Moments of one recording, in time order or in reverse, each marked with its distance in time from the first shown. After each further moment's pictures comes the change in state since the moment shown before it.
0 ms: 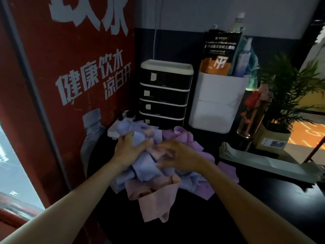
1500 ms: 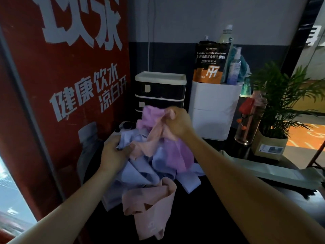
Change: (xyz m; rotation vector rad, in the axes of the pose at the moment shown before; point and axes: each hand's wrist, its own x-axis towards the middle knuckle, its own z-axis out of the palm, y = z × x) left_hand -0.003 0.019 -0.013 -0.397 0.280 0.161; right_hand 0.062 -0.019 -0.070 0.144 0.644 0.163
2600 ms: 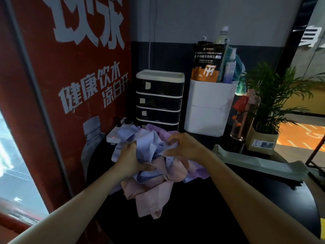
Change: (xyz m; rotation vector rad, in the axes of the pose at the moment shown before) left_hand -0.031 -0.007 0.010 0.567 -0.374 0.000; right_hand -0.078 0.025 -0.022 -0.151 -0.473 0.083
